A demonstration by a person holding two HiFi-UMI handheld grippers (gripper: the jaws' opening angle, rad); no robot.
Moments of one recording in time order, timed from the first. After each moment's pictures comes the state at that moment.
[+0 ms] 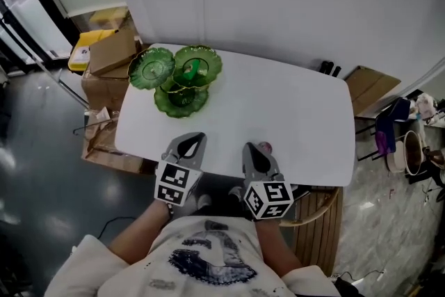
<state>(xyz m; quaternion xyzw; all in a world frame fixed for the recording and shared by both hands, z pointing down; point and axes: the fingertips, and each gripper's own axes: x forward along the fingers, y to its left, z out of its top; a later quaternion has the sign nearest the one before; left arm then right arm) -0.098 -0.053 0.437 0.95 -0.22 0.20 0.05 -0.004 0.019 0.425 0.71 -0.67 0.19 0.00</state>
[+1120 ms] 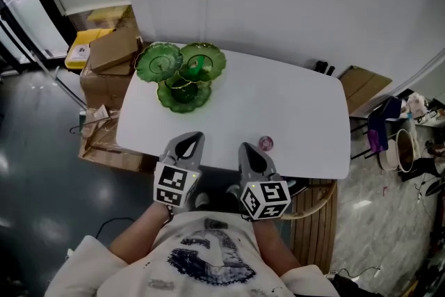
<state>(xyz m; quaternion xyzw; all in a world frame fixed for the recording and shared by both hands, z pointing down) -0.140 -0.042 0.424 0.96 -0.23 0.16 0.04 -0.053 0.028 0.411 0.72 -0.67 0.17 0.01</state>
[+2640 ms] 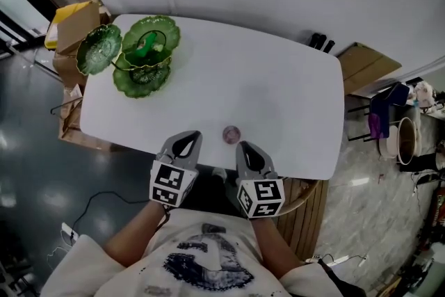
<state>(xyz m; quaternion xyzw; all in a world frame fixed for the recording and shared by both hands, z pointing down) 0.016 0.006 0.510 0.94 -0.21 0.24 0.12 0.106 0.070 0.505 0.70 -0.66 0.26 0.09</state>
